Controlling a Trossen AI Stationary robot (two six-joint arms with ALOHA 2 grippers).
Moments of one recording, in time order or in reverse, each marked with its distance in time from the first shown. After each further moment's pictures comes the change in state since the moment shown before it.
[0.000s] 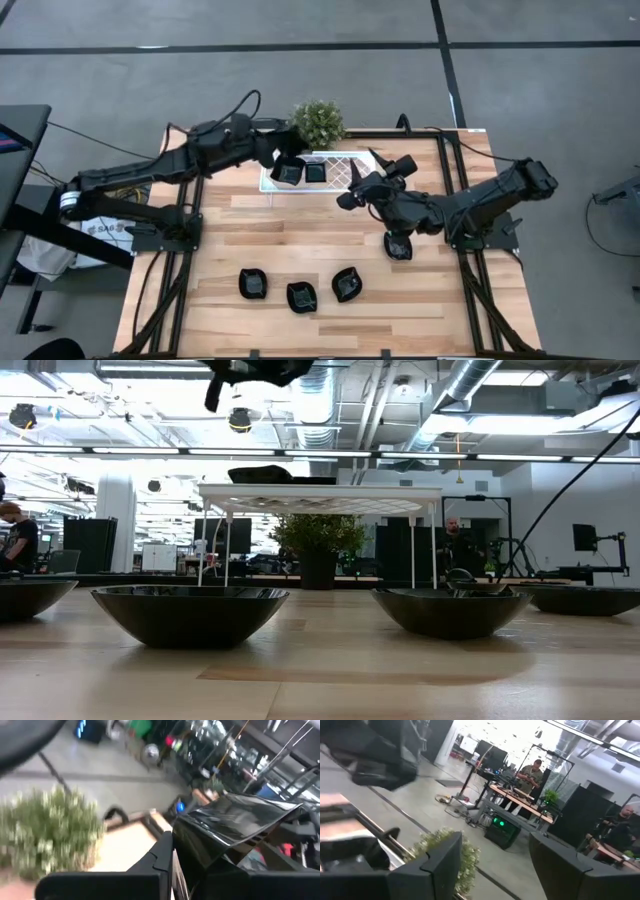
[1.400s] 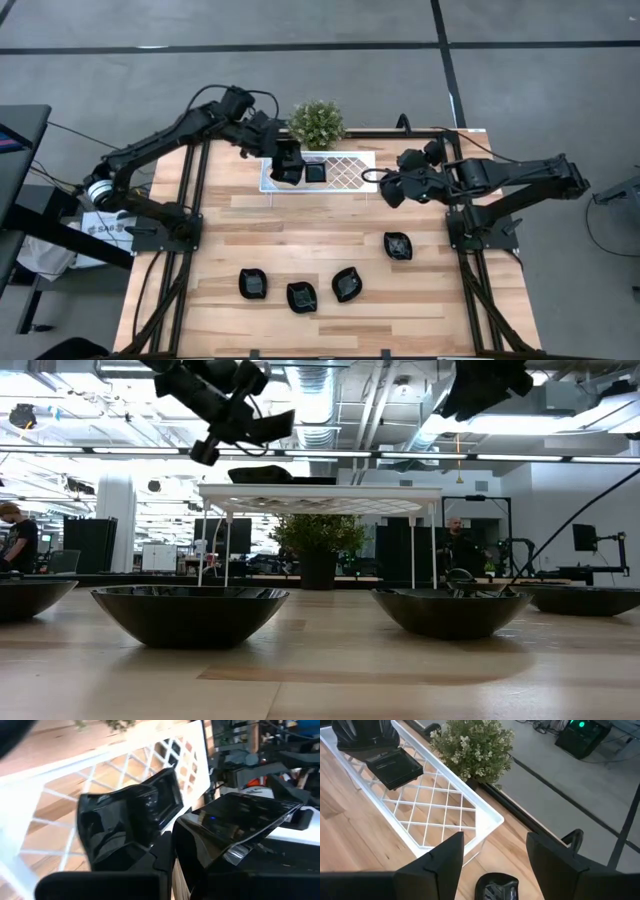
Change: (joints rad) left arm 0.412 0.289 0.230 -0.654 0.850 -0.145; right arm -0.199 -0.343 -0.001 -1.398 -0.631 1.108
